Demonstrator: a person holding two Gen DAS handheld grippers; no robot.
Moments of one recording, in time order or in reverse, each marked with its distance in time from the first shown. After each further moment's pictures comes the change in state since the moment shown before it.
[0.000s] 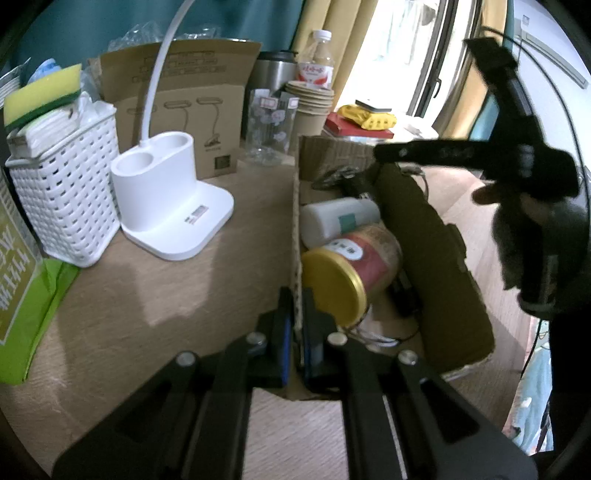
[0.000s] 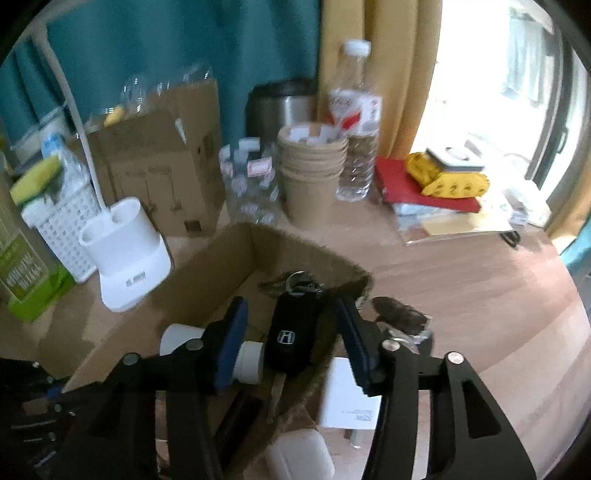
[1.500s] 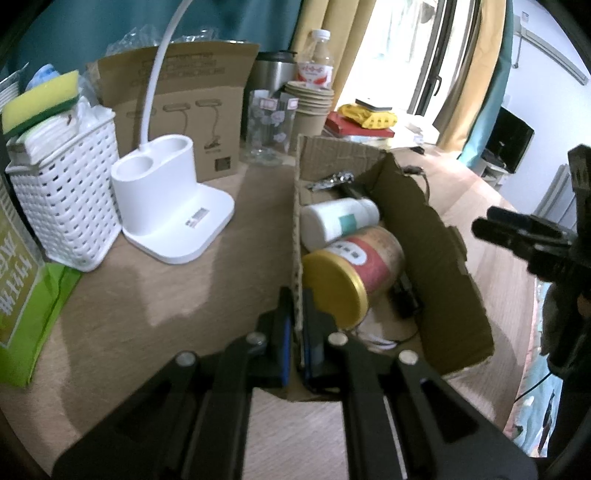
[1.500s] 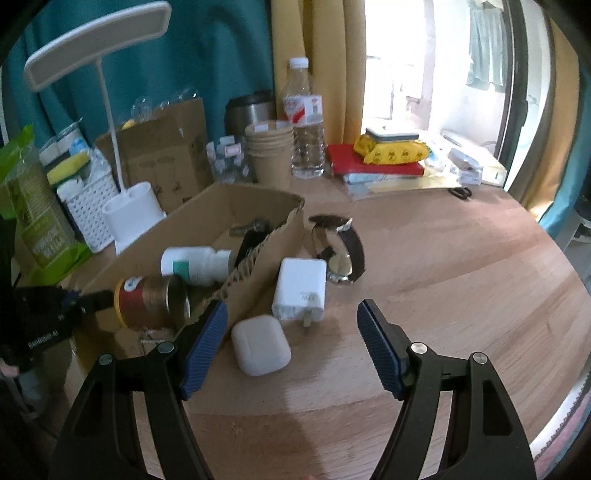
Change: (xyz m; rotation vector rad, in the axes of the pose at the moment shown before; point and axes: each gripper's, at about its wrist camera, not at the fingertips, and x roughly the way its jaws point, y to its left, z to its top) left arm 0.000 0.001 0.002 0.011 0.001 0.007; right arm -0.066 -0.034 -0.091 0.048 -0.038 -0.008
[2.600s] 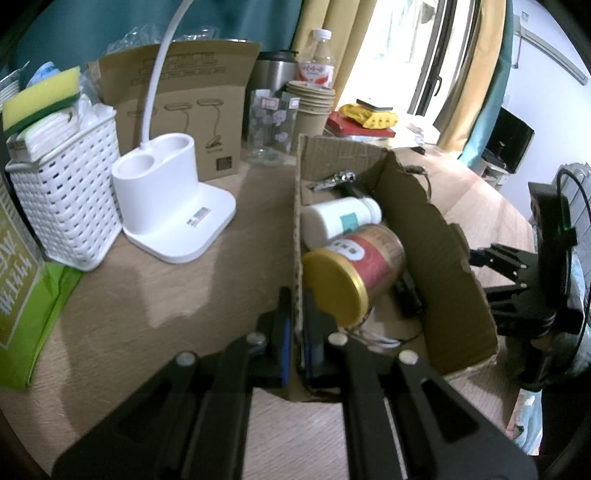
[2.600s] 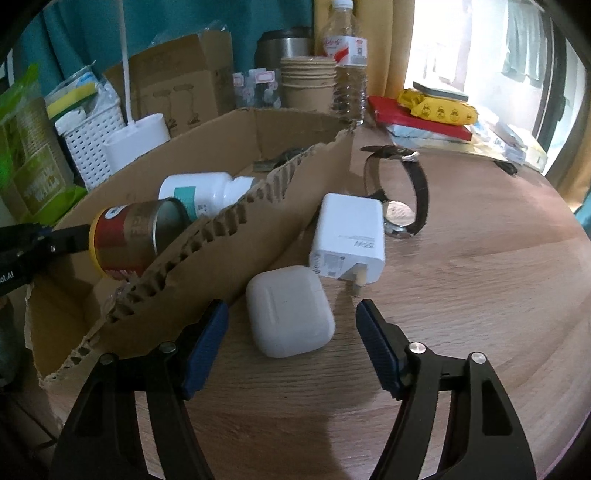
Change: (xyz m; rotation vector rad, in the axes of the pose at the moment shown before) left arm 0.002 0.000 0.000 0.004 0.000 0.009; right arm 0.057 0.022 -0.028 -0.078 0.120 0.062
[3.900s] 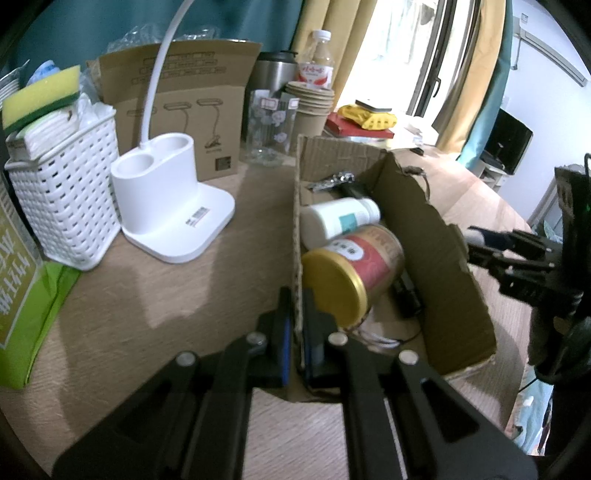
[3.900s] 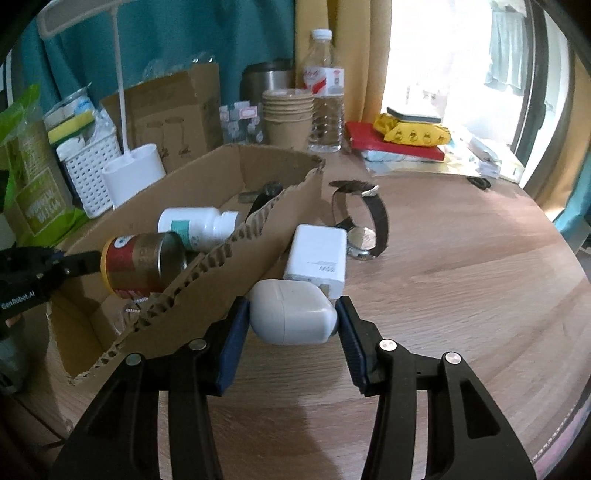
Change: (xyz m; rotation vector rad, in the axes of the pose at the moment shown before) left arm -0.001 -0.001 0.000 -0.004 -0.002 -0.005; right arm -0.041 -0.014 0.007 0.032 -0.084 -0.060
